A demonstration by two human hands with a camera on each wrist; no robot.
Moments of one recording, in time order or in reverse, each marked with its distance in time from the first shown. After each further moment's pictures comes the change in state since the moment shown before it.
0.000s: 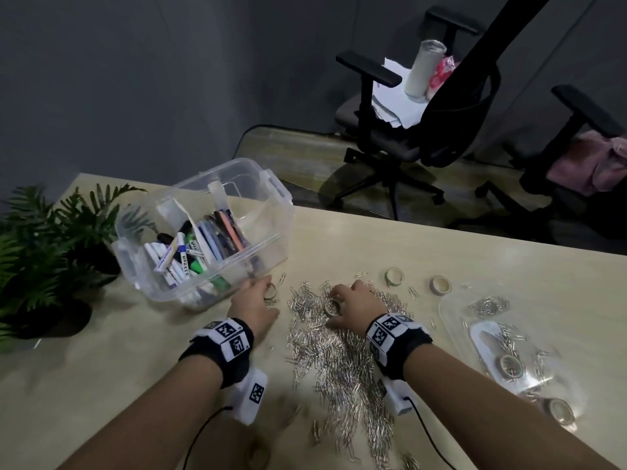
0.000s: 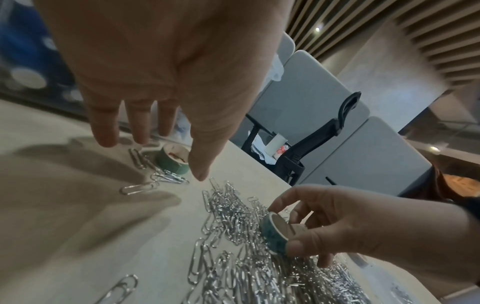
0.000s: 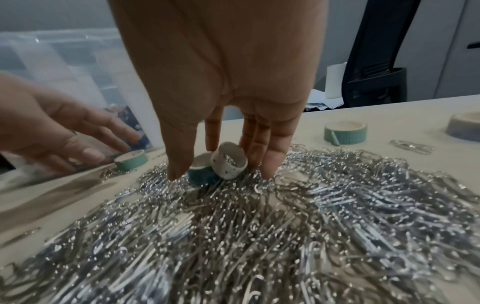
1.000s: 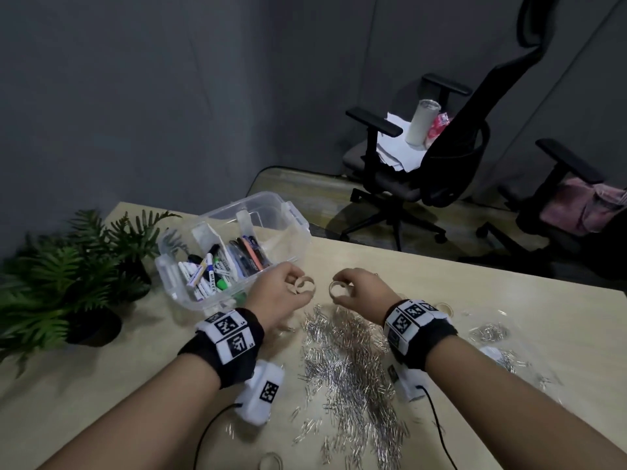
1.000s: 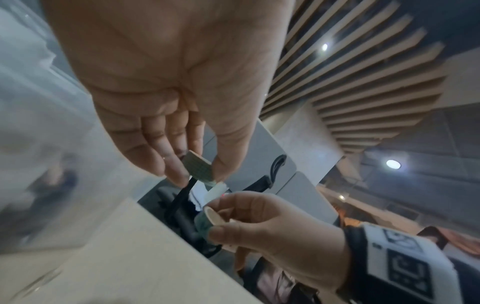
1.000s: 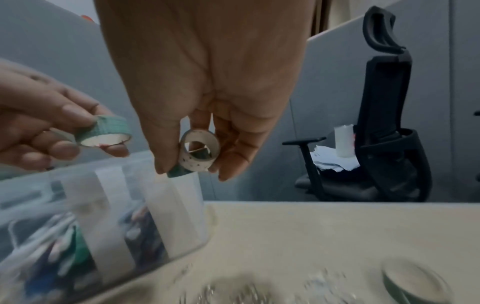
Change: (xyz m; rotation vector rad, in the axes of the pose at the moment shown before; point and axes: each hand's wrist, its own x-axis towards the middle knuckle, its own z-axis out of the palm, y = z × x) left_hand -0.043 0.057 -0.081 -0.359 0.063 0.293; right_hand -0.024 -0.050 -0.067 -0.018 0.217 -0.271
